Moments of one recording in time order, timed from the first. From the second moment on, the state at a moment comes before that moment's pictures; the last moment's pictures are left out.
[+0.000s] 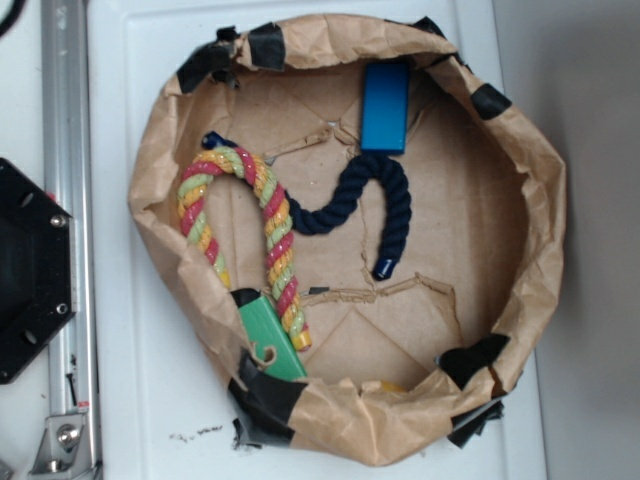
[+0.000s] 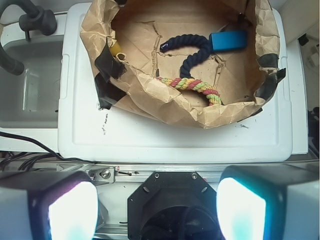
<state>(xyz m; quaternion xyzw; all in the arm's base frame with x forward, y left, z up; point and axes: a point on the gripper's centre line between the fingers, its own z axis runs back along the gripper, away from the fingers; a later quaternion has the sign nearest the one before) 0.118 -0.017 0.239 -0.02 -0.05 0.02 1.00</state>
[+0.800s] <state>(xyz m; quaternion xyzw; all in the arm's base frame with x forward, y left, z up) 0.194 0.009 0.203 0.01 -0.08 0.08 0.99</state>
